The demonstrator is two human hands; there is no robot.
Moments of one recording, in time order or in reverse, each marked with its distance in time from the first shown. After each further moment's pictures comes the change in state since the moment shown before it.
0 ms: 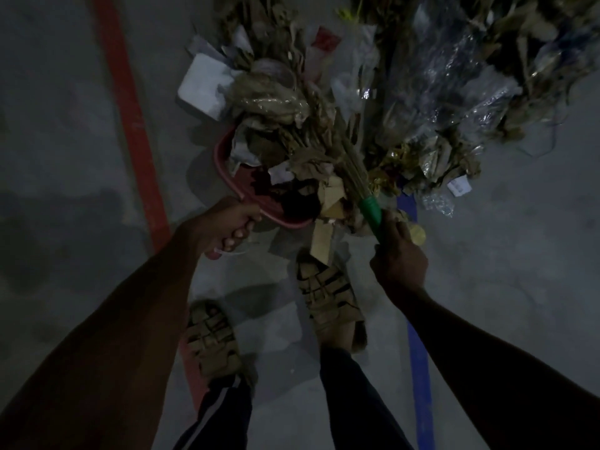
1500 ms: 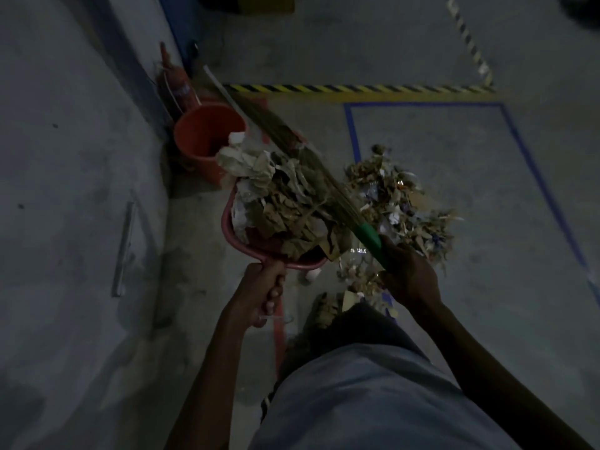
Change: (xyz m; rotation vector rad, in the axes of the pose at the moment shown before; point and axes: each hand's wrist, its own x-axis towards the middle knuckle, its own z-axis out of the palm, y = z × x) left_hand -0.726 0.011 -0.160 -0.430 0.141 0.431; right_hand -0.434 -0.343 -0.503 0.016 0.392 -0.381
